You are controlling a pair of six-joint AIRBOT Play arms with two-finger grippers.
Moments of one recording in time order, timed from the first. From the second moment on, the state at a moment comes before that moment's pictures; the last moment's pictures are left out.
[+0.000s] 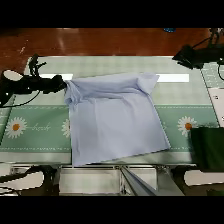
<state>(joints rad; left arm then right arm) 0.12 -1.41 1.04 0.76 -0.87 -1.22 -0.23 -1.57 1.57 -0.97 1.11 1.44</state>
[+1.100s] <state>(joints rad) 0.12 -1.45 1.04 0.77 -0.99 -1.22 -0.32 -1.16 0.52 -1.15 1.33 1.44</state>
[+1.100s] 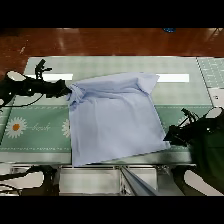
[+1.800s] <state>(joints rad) 0.13 -1.43 1.02 0.89 -1.10 -1.22 -0.32 -1.28 0.84 -1.13 1.30 1.30</state>
